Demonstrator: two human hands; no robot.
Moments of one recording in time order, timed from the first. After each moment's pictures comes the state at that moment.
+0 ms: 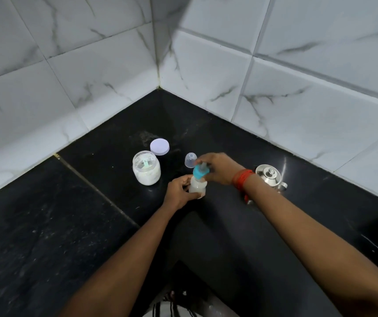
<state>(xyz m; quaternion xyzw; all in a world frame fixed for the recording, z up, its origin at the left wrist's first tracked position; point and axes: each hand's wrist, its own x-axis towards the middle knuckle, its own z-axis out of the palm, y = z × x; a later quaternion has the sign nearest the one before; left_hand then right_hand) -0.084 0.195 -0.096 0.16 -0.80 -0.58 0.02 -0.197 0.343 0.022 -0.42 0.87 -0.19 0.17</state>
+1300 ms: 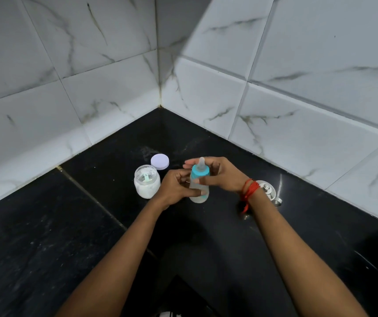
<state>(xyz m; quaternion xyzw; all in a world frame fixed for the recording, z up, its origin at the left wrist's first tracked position) -0.075 0.179 0.015 0.04 -0.73 -0.68 0.05 -0.167 0.350 0.085 -0.39 0.69 -0.52 0.30</state>
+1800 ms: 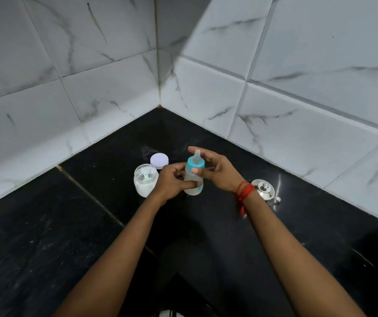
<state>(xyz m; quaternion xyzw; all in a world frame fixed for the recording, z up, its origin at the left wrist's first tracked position) -0.079 0.173 0.019 0.08 -0.73 -0.67 0.09 -0.155 0.341 0.084 -0.35 0.75 -0.52 0.20</state>
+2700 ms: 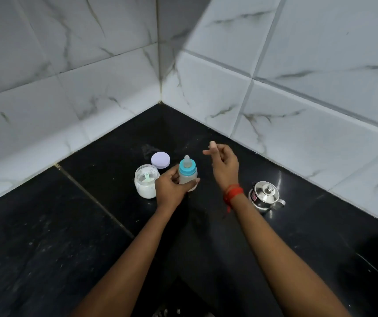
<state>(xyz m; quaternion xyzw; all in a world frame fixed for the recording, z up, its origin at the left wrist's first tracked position) -0.081 0.189 0.001 0.23 -0.73 -0.61 0.21 -0.168 0.309 0.058 -0.11 0.76 -0.64 -0.01</state>
